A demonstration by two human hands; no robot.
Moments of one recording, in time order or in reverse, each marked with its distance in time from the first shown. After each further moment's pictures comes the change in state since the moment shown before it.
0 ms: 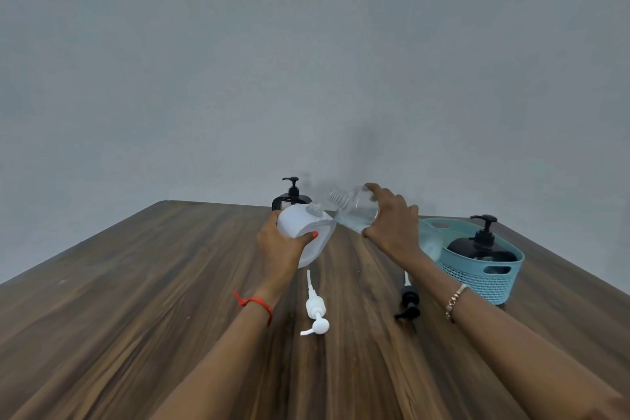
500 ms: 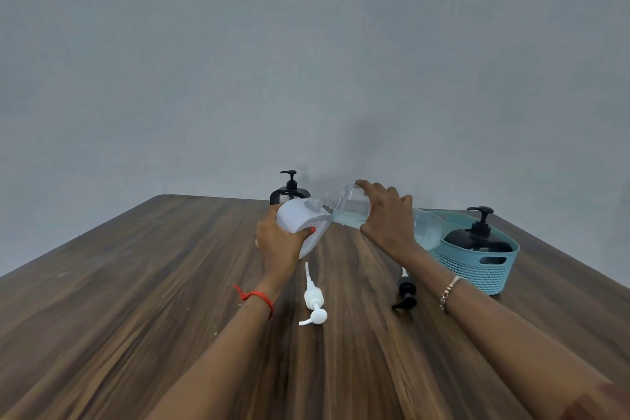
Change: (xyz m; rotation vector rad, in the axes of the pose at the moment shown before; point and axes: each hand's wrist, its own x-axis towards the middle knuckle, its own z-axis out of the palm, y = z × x) left_hand -0.011 0.009 -0.001 0.054 0.044 0.028; right_hand -0.001 -0.001 0.004 -0.173 -0.052 -0.071
